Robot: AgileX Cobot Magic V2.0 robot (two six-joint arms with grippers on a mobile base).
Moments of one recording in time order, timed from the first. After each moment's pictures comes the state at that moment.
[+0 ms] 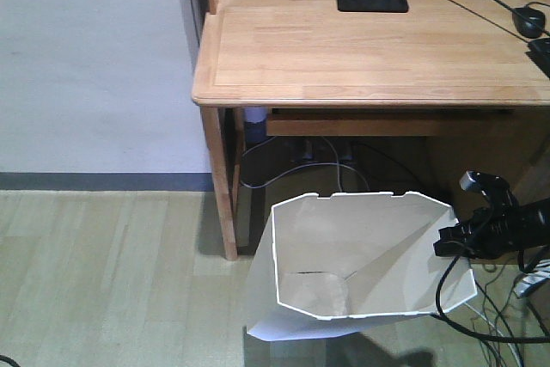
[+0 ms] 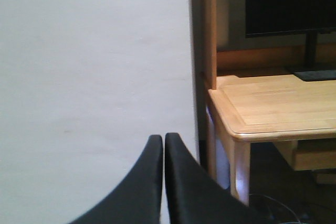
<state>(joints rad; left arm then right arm) 0.01 -0.02 0.03 0.03 0.08 0.00 -0.38 2.28 -0.88 1.20 0.62 -1.61</state>
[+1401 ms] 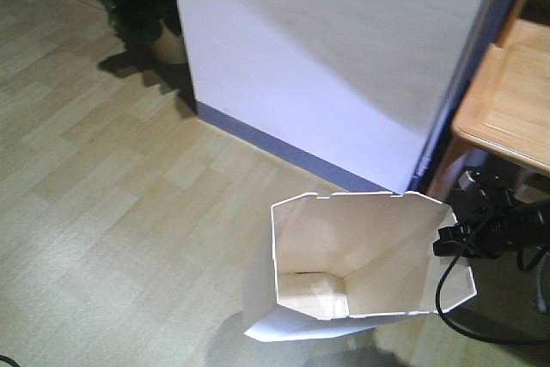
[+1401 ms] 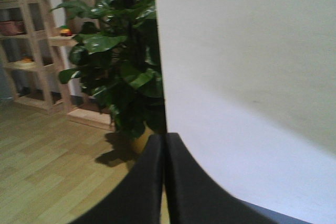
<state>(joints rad) 0.01 -0.02 0.03 0.03 0.08 0.00 -0.38 2.28 -0.88 1.20 0.62 -1.61</state>
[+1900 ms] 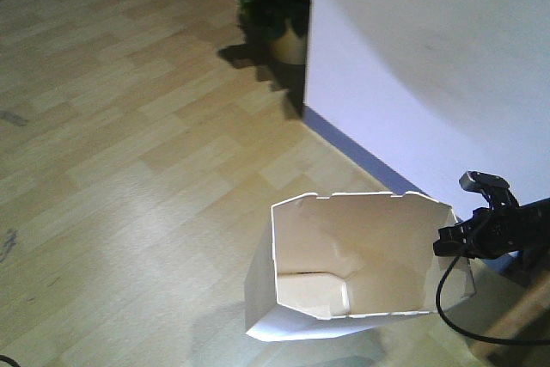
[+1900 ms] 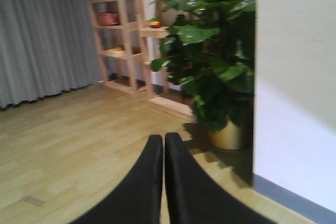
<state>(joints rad) 0.01 -0.02 0.03 0.03 0.08 0.00 -0.38 2.28 -0.88 1.20 0.62 -1.61</state>
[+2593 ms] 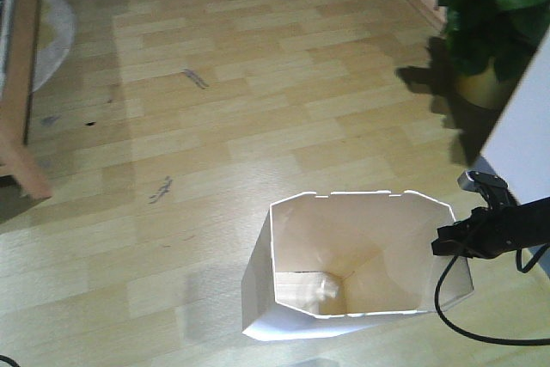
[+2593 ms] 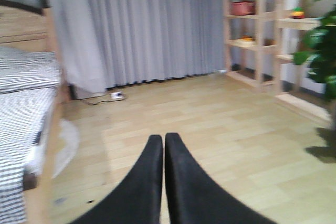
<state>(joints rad) 0.01 -0.02 0.03 0.03 0.08 0.00 -0.38 2.28 -0.88 1.20 0.63 -1.61</state>
